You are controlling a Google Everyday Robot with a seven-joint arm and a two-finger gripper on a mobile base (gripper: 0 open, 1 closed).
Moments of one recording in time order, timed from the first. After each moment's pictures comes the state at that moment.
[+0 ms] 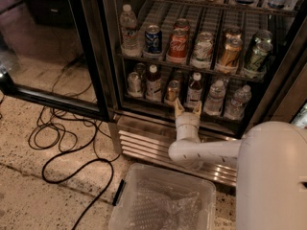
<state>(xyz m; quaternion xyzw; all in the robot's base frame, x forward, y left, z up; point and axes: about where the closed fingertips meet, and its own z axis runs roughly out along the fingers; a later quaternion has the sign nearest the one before) 0.774 -0.175 0.610 0.08 0.69 -0.04 0.72</state>
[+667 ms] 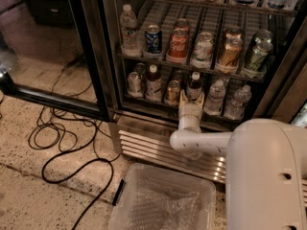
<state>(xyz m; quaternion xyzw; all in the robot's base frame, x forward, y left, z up) 0.813 -0.194 0.626 0.08 0.67 -0.08 0.73</state>
